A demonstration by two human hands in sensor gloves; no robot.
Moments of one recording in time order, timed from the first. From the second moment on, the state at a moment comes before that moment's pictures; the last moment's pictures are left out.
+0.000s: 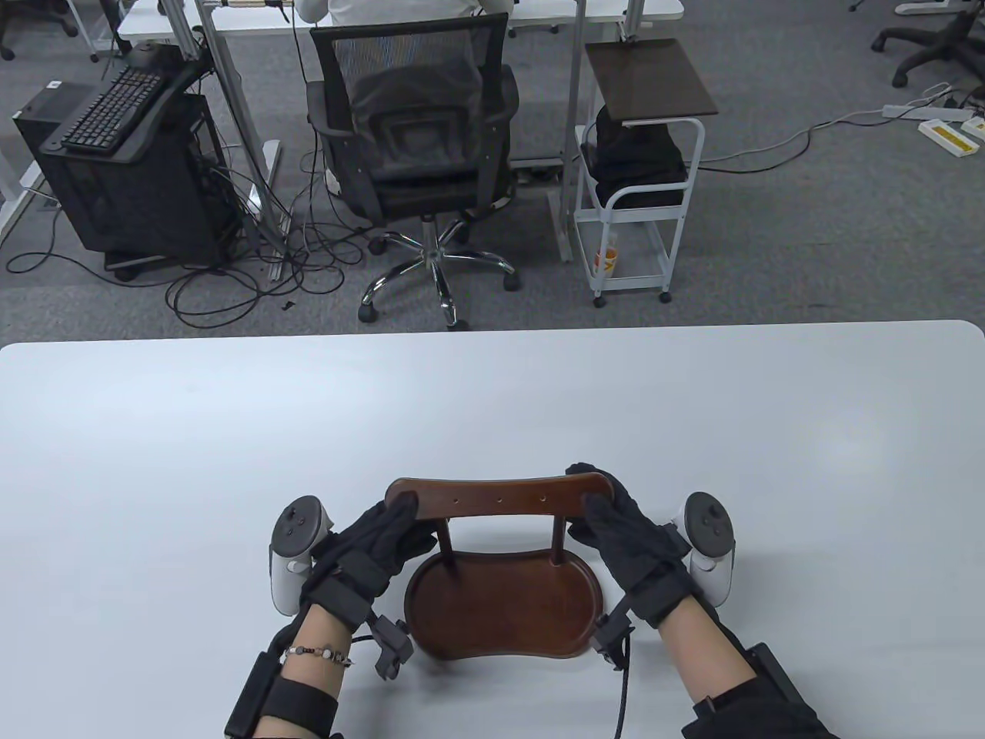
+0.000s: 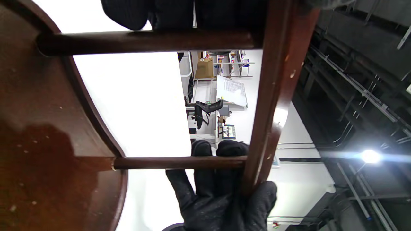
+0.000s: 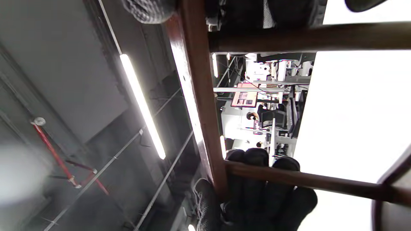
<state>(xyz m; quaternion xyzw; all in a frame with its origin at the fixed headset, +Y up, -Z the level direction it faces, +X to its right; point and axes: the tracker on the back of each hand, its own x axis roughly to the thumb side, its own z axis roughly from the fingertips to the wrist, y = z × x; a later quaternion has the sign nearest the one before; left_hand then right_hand) -0.198 -0.732 -0.348 -0.16 -0.16 0.68 0.70 0.155 -0.741 -0.346 0.15 0.07 0.67 0.73</state>
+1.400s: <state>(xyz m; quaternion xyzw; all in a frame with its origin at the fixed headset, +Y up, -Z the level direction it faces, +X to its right) -0.199 -0.737 -0.331 -0.18 -0.14 0.66 0.71 0.157 -0.751 -0.329 0.12 0.10 0.69 0.71</state>
